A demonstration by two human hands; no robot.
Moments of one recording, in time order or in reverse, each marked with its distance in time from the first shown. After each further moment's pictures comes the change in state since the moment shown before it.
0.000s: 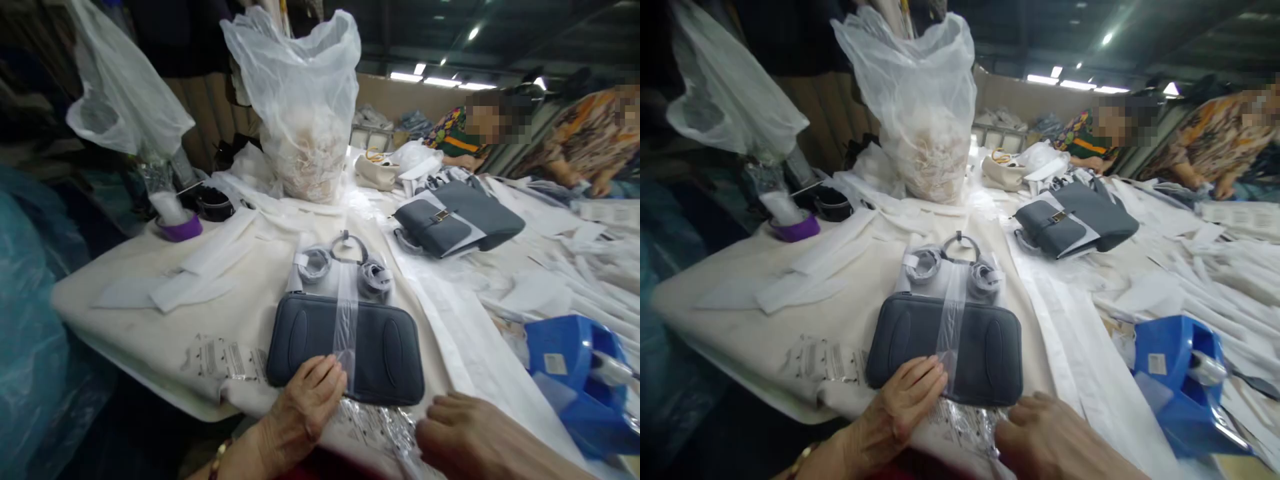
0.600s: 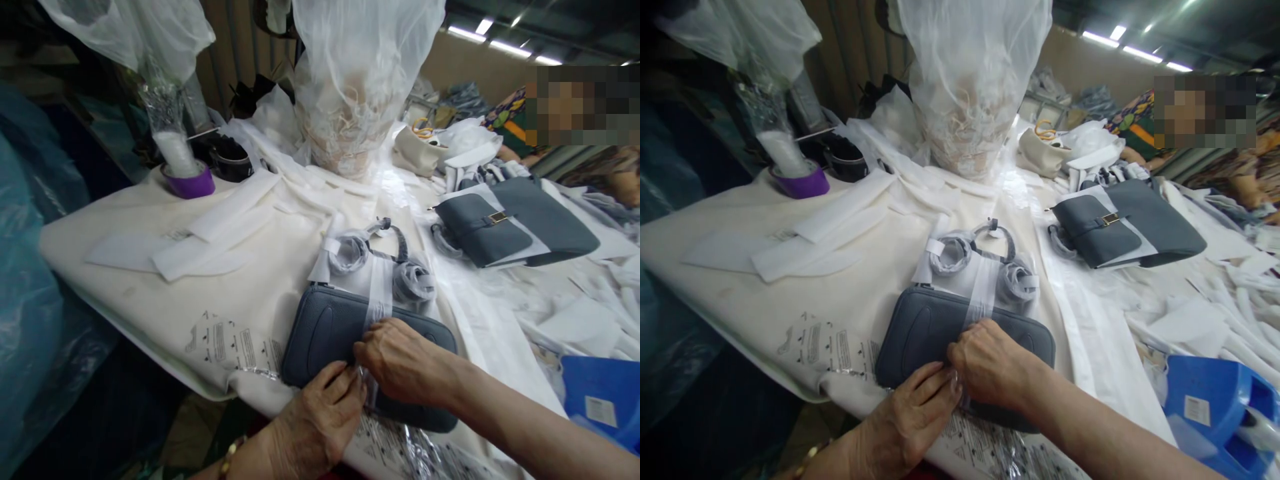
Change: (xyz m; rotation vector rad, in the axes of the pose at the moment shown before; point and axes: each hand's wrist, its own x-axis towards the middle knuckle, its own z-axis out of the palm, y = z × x) left_hand -0.004 0.007 -0.002 -0.098 -0.018 -0.101; right_hand 0.146 0.011 -0.003 -0.280 -0.292 -0.164
